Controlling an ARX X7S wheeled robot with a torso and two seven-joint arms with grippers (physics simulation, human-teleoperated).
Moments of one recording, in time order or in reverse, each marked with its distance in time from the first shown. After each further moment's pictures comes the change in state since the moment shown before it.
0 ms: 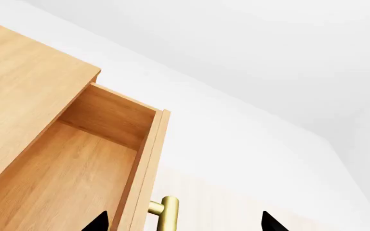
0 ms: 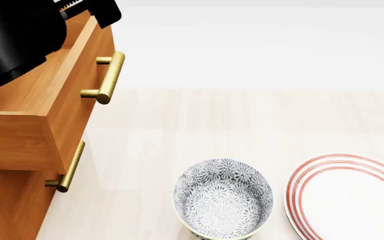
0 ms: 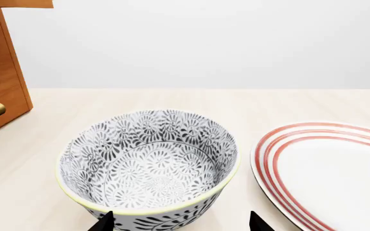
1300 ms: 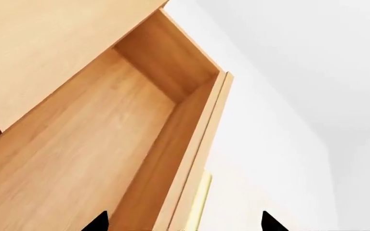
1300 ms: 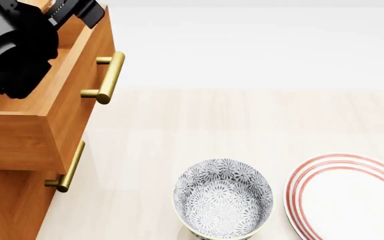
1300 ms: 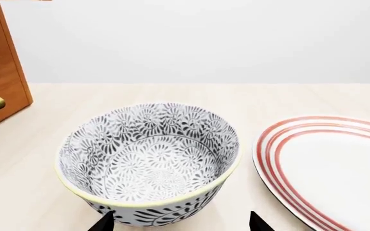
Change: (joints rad) left arm -0.115 -0.026 -0.087 -0.400 -0.219 0.183 -0.182; right arm 0.007 0.004 -0.015 0.019 0.017 -0.002 0.002
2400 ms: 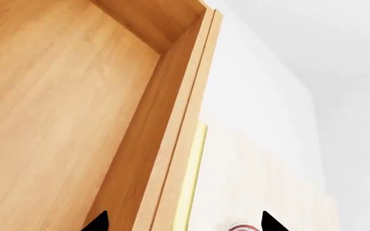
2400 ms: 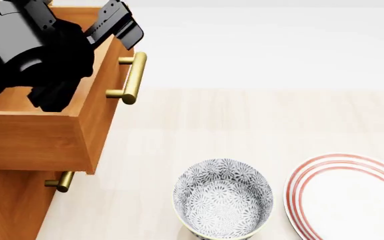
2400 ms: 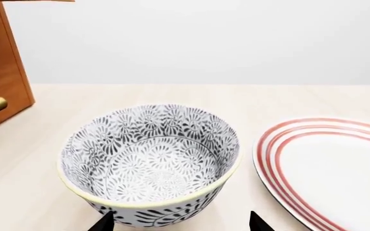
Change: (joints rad) left arm 0.029 0.024 0.141 0.001 -0.240 -0.050 -0.033; right arm -0.001 0.014 -0.011 -0.011 0.007 -0.002 0.007
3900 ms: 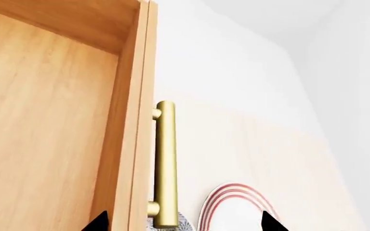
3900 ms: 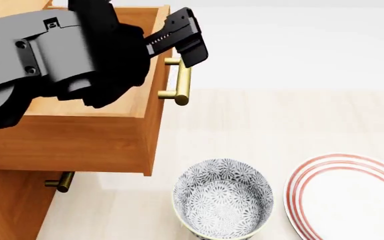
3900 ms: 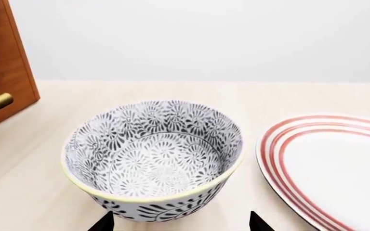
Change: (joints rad) left arm -0.038 -0.037 0.683 0.210 -0.522 0.196 0.001; right arm 0.001 0.020 -0.014 -0.001 0.023 -0.001 -0.010
